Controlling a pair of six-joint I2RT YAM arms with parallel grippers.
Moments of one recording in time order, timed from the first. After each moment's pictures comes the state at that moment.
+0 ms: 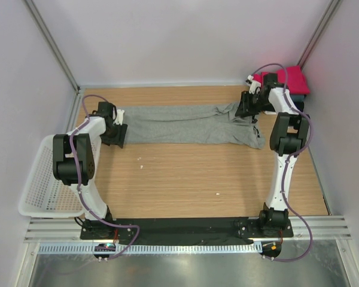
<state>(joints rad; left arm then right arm) 0.01 1.85 1.23 -0.58 0.02 0.18 -0.11 2.38 2.07 -0.84 -0.58 -0.13</state>
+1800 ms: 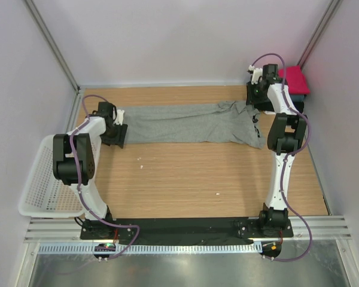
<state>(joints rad) 0.01 1.86 1.23 -0.58 0.03 0.18 -0.08 2.43 2.23 -0.75 -0.25 -0.24</state>
